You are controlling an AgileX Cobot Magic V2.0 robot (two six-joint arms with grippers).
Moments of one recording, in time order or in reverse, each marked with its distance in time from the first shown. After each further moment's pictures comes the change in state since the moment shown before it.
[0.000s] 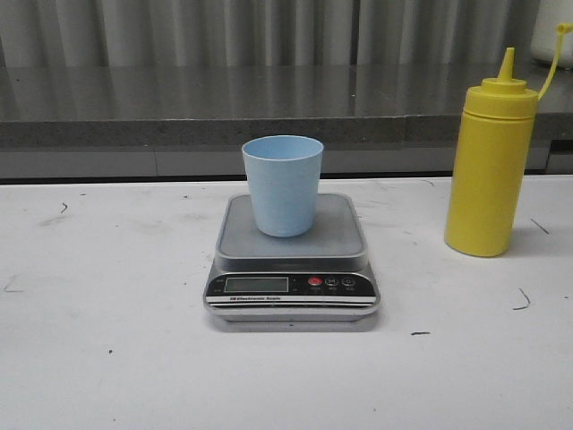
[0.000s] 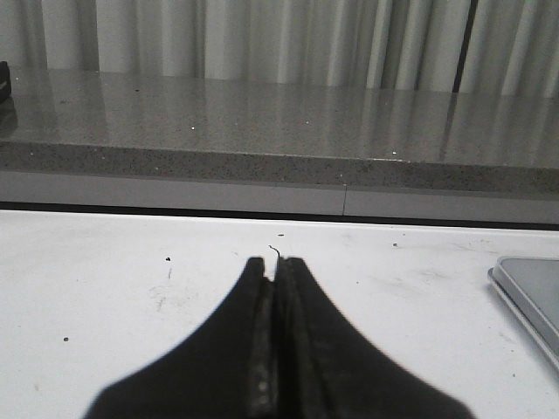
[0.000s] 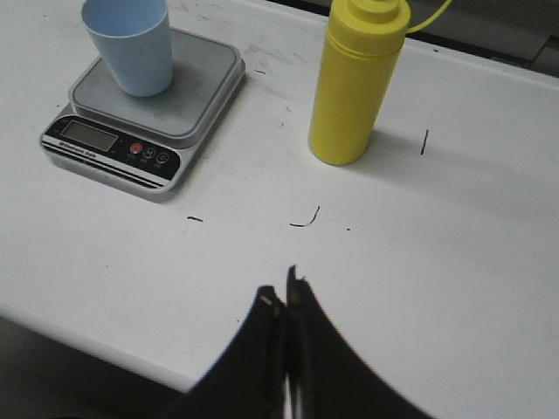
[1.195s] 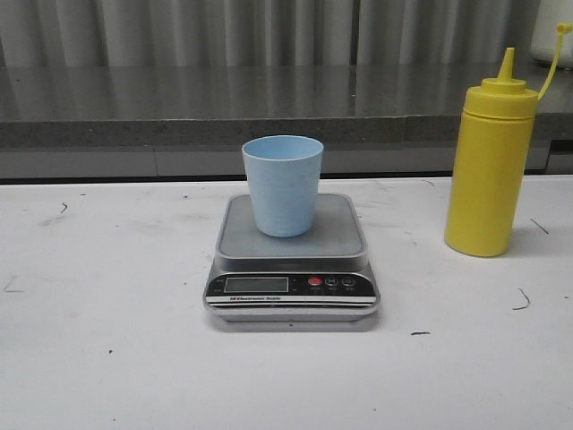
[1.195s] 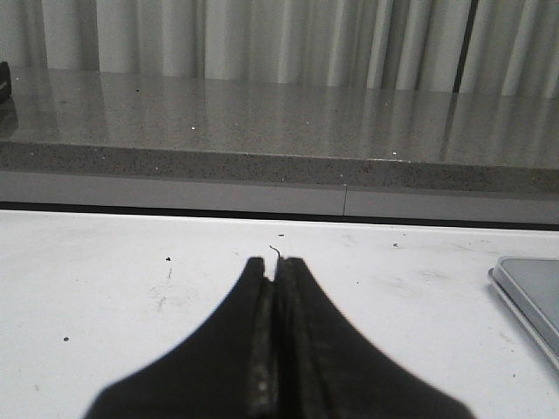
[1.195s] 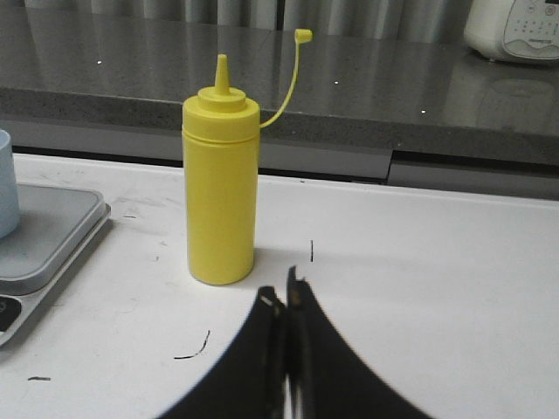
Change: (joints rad) left arm 0.000 0.000 0.000 0.000 -0.002 0.000; right arm -0.374 -0.431 0.668 0.050 -0.754 -0.073
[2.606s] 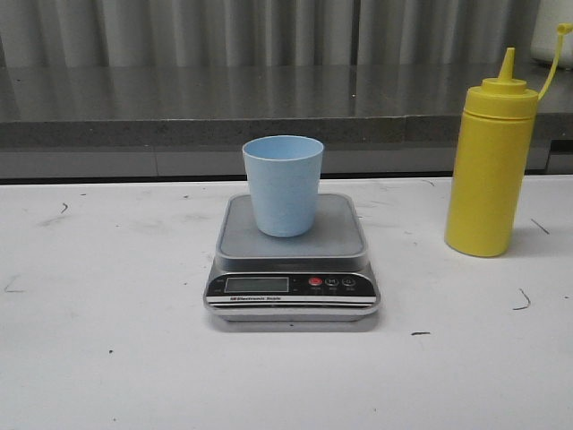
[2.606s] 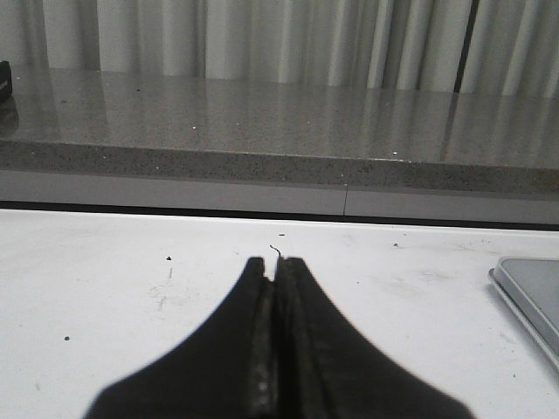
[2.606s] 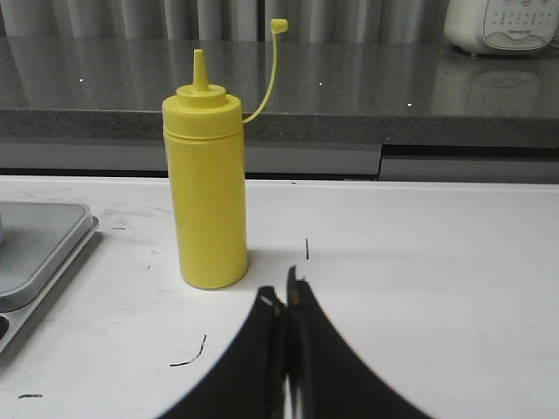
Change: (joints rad) left arm 0.000 0.000 0.000 -0.001 0.000 0.000; right arm -0.043 -0.018 0.077 0.044 -0.082 0.018
